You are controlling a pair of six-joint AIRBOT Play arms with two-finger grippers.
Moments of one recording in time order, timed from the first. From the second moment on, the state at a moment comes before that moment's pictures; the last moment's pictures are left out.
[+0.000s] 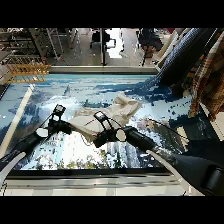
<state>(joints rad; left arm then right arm) -0.12 -1.36 0.77 0.67 -0.19 -0.38 0.69 -1.53 1.15 -1.11 0.65 1.27</state>
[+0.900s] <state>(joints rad) -0.16 -1.01 1.13 0.72 -0.69 -0.46 0.35 -1.21 1.58 -1.39 1.35 1.34</state>
